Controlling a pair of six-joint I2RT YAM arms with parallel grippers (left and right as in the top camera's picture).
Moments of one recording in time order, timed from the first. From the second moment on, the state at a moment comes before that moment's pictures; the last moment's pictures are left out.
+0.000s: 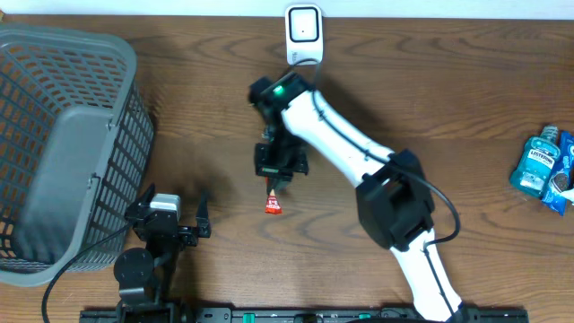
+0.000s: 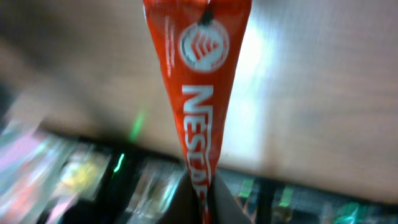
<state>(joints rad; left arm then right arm) 0.06 0.03 0.07 -0.23 0.18 0.07 0.68 2.34 2.07 -1.56 -0.56 0.62</state>
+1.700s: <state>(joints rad) 0.06 0.03 0.07 -0.23 0.18 0.07 0.42 2.33 2.07 -1.06 -0.47 1.61</state>
